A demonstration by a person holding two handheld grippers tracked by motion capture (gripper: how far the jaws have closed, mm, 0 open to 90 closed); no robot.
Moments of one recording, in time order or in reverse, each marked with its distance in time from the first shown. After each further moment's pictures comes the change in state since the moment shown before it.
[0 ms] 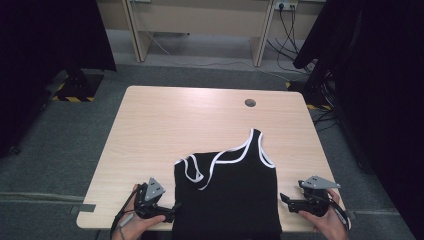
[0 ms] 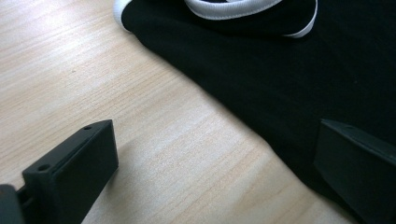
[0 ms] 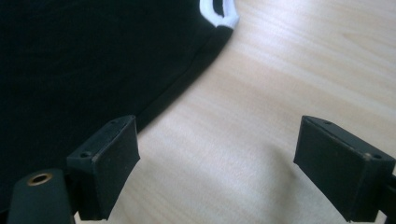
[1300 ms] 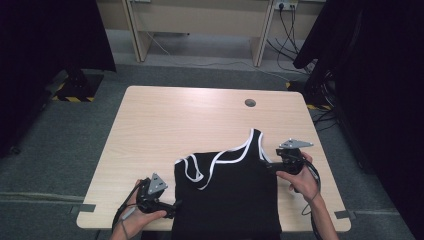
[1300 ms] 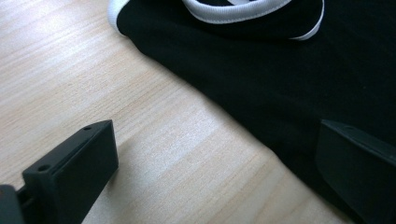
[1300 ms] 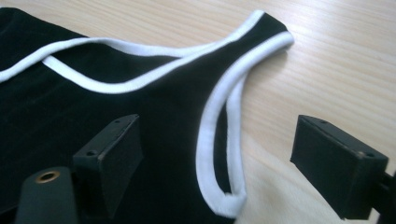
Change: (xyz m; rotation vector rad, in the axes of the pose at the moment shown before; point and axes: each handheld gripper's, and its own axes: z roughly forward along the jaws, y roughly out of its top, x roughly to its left) left arm 0.006 0.011 0.007 0.038 -0.024 0.018; right arm -0.012 0.096 0.071 -0.027 0.078 0.018
